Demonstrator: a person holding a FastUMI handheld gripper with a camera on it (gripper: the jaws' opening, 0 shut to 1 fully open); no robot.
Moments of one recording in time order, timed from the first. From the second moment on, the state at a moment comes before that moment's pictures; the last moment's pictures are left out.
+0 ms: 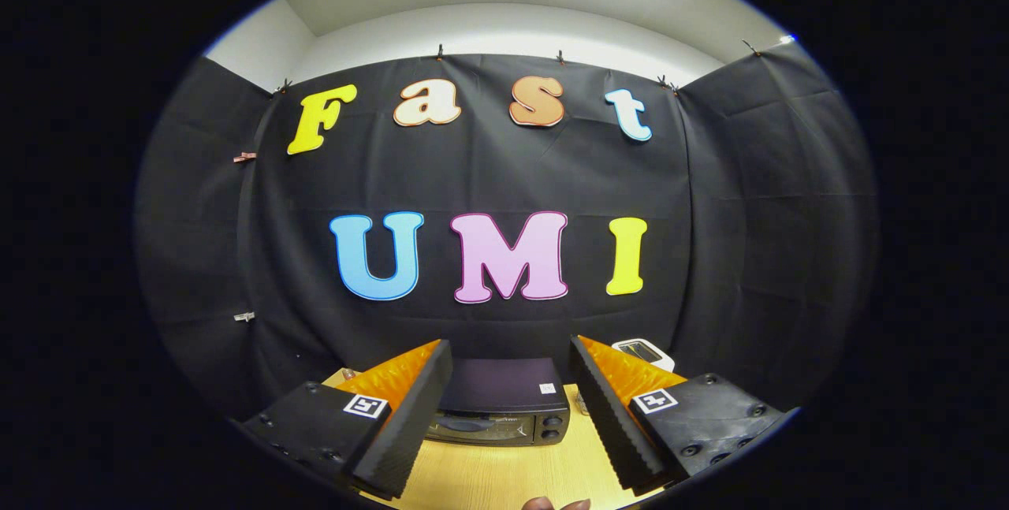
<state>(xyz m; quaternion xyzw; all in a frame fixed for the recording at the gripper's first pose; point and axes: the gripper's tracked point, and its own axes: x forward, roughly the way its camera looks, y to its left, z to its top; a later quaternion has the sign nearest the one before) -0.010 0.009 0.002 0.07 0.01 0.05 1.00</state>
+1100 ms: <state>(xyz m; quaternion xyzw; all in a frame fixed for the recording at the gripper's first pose) -0.010 -0.004 0.006 0.08 0.01 0.04 1.00</state>
